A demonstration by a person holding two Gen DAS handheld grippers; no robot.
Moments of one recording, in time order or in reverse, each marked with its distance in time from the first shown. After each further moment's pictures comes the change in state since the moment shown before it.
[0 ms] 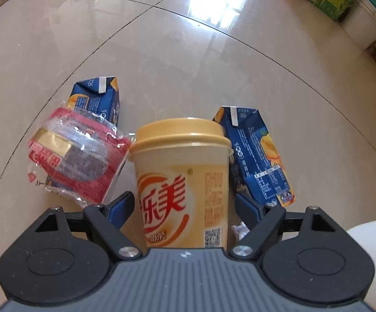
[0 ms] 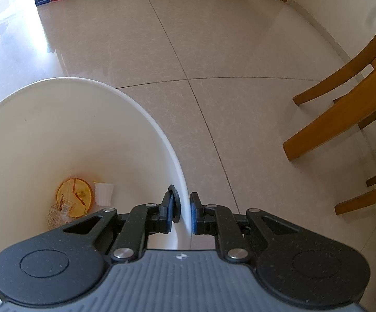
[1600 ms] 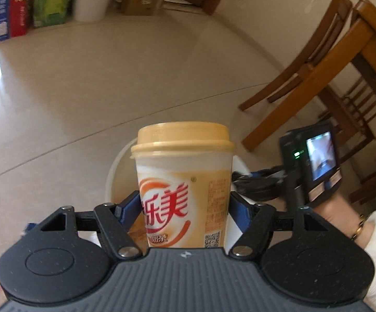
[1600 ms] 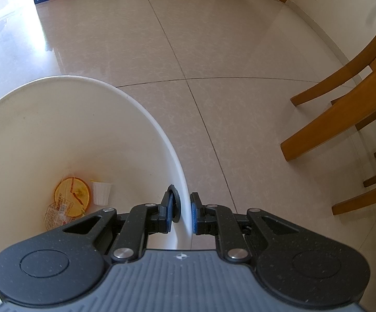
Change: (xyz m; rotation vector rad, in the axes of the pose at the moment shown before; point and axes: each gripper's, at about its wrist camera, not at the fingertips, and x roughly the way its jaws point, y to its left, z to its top) left arm -0.268 -0.210 0.012 0.890 0.118 -0.658; right arm -0.001 0.004 0.002 -0.001 0.003 -0.014
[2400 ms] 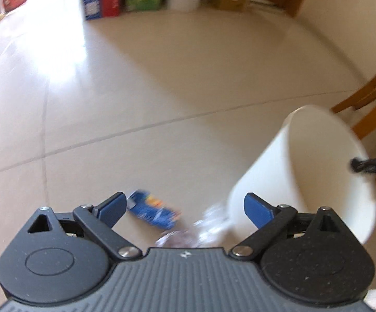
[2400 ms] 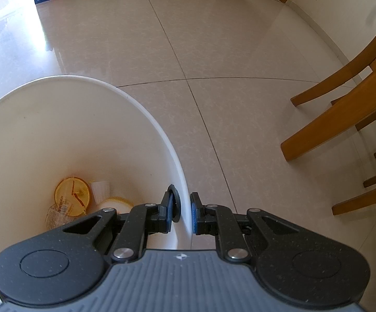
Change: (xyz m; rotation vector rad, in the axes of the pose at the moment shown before) left arm -0.036 0.139 -0.064 -0.146 0.016 0.387; right arm -0.001 0.000 0.000 -0.002 -0.001 0.000
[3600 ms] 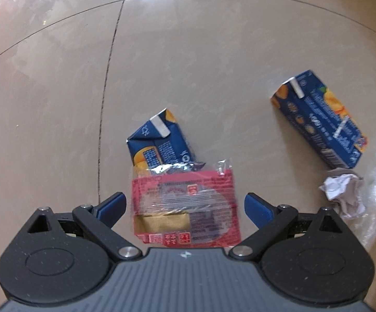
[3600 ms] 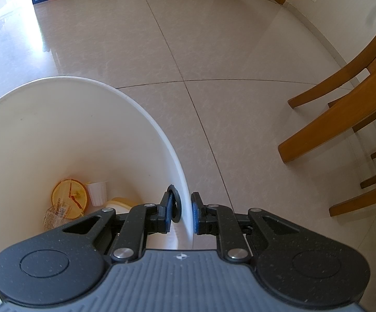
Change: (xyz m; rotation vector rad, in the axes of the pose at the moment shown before) left arm 0.187 0.131 -0.117 -0.280 0.355 0.339; right arm -0.002 0.005 -0.001 -0.001 -0.009 -0.019
